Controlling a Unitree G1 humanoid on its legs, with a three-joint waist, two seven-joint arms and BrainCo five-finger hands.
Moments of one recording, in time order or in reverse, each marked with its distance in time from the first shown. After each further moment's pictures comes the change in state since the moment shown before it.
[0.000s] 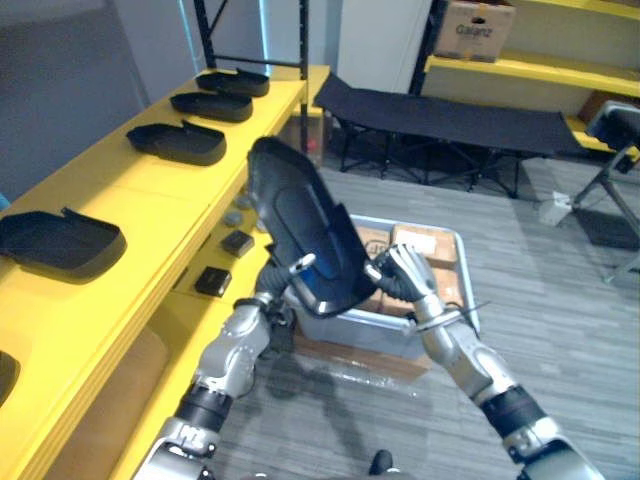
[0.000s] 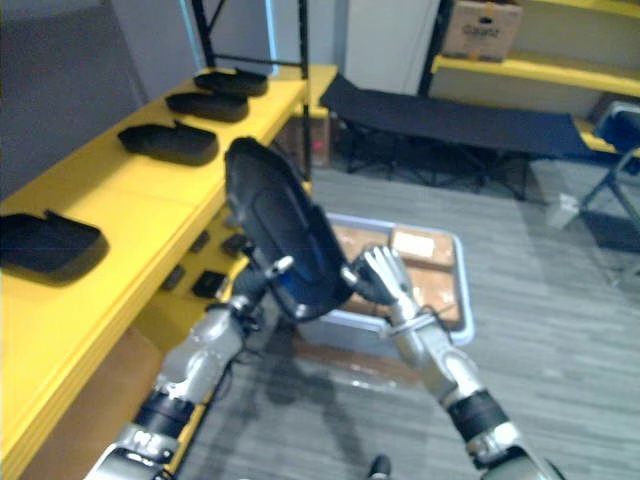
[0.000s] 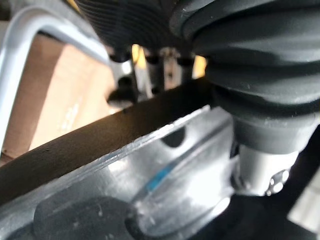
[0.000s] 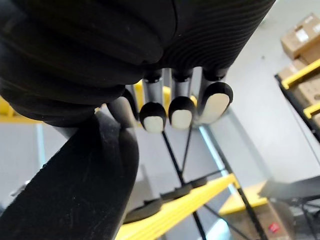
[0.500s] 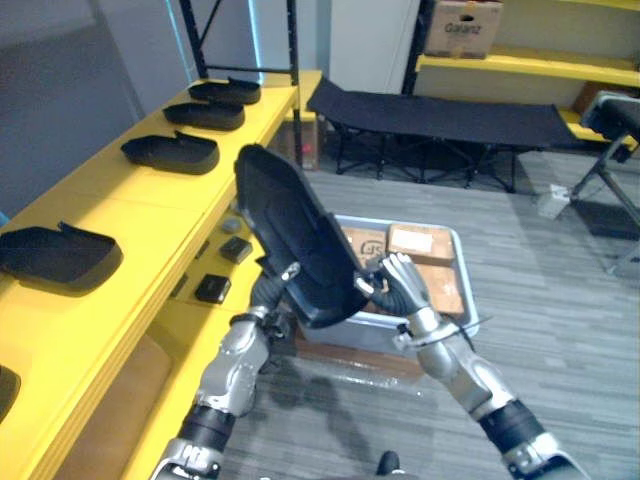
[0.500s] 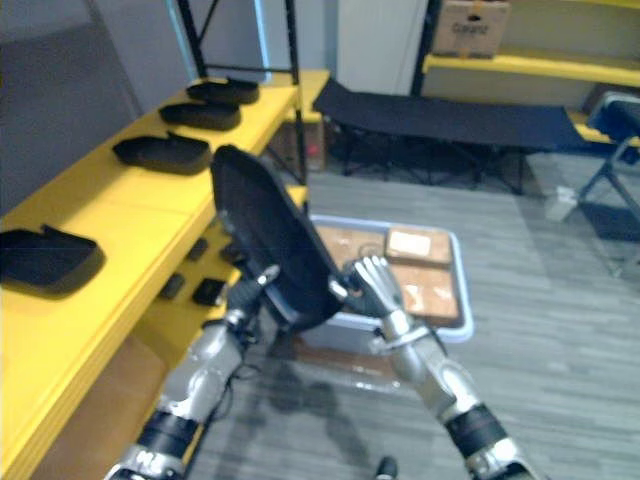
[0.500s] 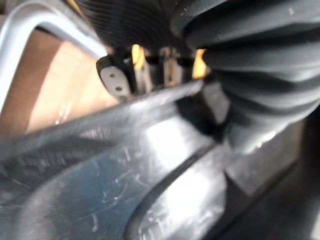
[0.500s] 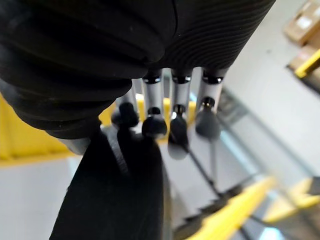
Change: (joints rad) left arm 0.081 -0.061 0.070 0.000 0.027 -0.086 -0.044; right arm 0.065 0.025 0.060 -0.112 0.059 -0.182 0.003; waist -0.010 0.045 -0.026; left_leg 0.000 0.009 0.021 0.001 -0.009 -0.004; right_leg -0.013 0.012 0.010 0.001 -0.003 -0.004
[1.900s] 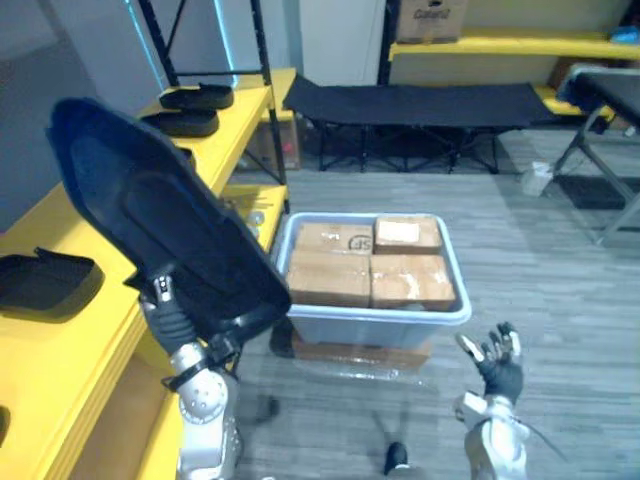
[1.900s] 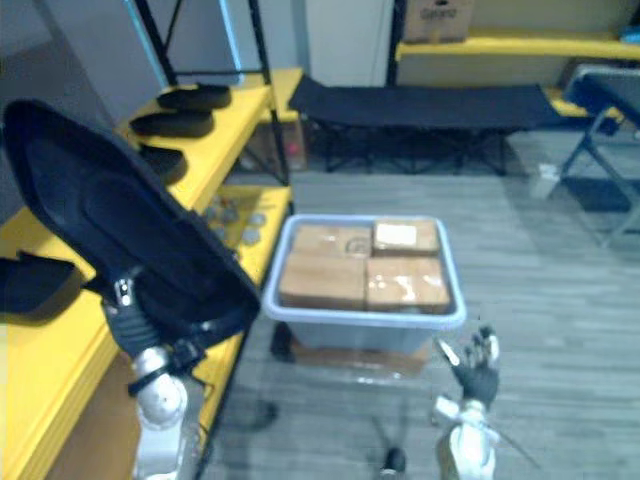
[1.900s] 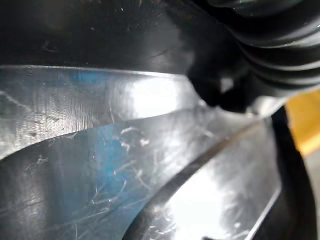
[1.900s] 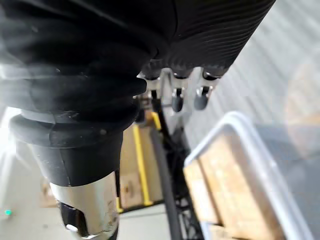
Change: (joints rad) left arm 0.365 -0.195 0.219 -0.370 0.474 -0.430 0.465; right arm 0.501 0.309 -0.577 -0.052 0.961 0.231 0.186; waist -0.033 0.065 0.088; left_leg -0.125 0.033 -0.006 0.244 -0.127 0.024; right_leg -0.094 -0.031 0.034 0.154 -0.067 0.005
